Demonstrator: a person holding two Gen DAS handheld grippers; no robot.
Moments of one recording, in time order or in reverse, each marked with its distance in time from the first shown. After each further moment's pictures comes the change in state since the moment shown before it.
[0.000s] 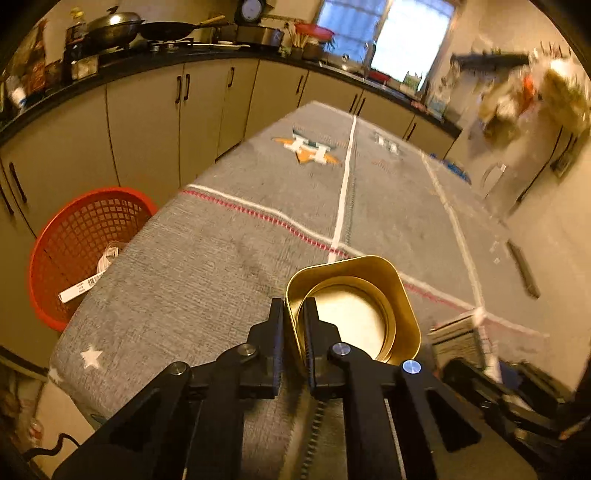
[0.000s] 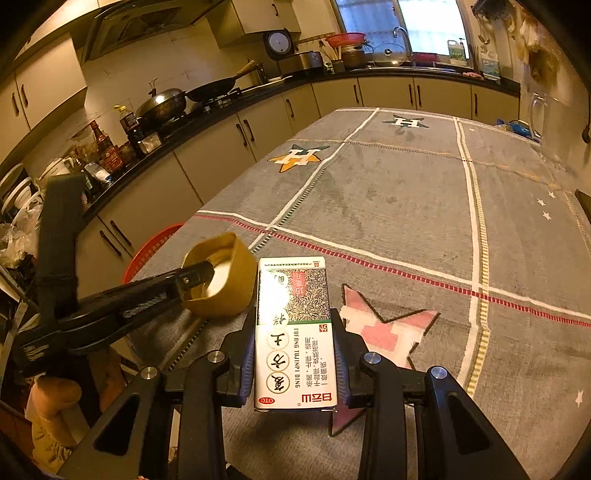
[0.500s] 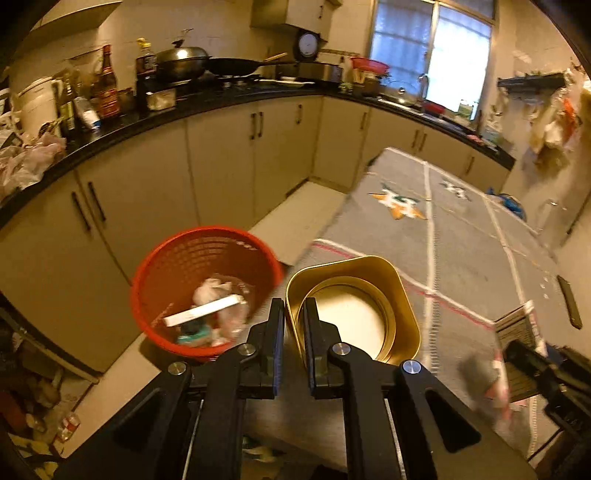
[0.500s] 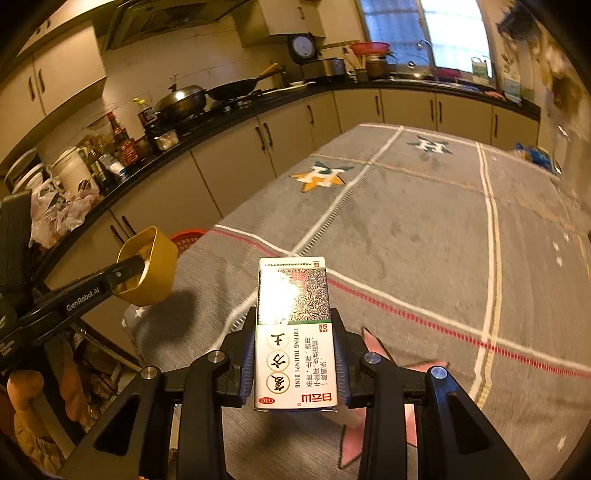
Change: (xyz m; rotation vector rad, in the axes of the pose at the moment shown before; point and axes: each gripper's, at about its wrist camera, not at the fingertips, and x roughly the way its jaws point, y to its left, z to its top) left arm -0.057 0.057 0.016 -0.026 -0.120 0.287; right arm 0.003 0.024 0.032 -0.095 -0.011 0.037
